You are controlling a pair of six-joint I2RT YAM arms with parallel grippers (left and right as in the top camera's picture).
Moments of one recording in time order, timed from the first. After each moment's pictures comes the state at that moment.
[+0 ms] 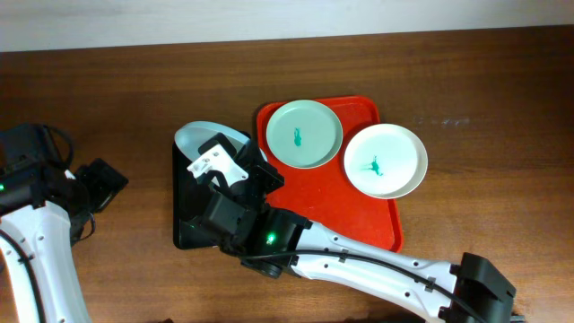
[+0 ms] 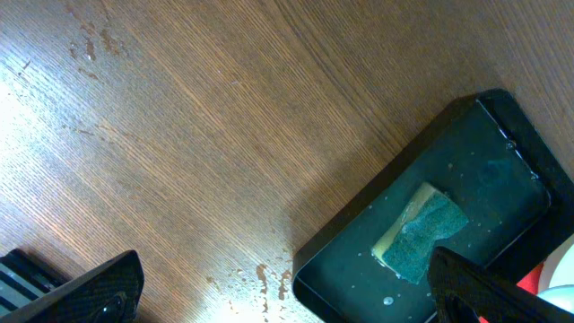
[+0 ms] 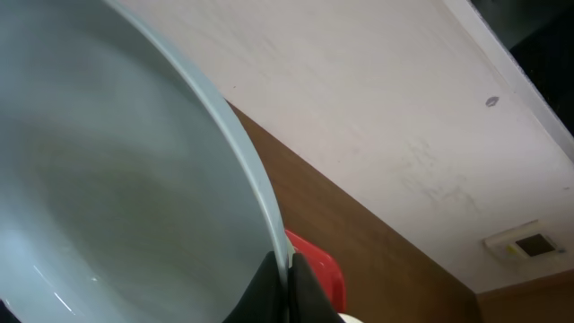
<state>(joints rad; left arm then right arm) 0.40 1.36 1.33 -1.25 0.00 -0.48 1.13 1.72 1.41 -0.37 1.08 -0.08</state>
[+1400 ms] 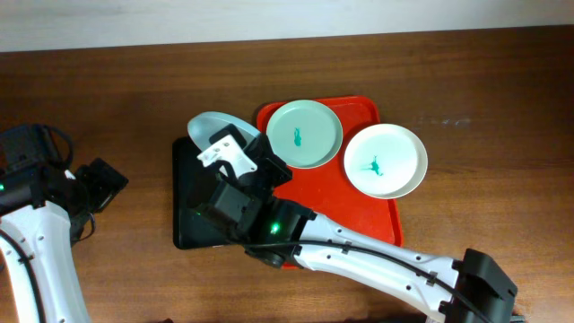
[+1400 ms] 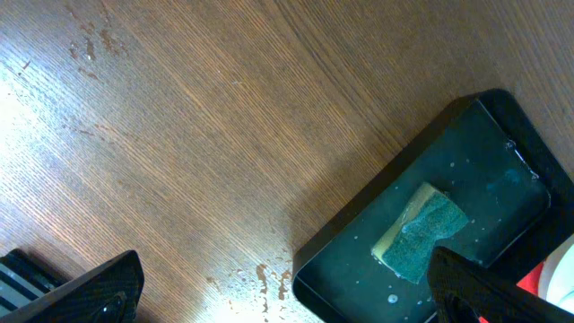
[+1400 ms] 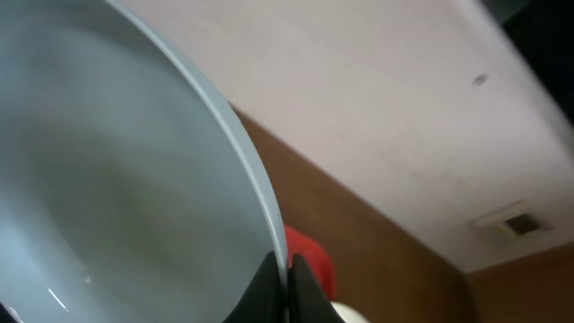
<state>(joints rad) 0.40 1.36 1.33 -1.25 0.00 -0.48 1.08 1.72 1.41 -0.41 1.08 -0.03</state>
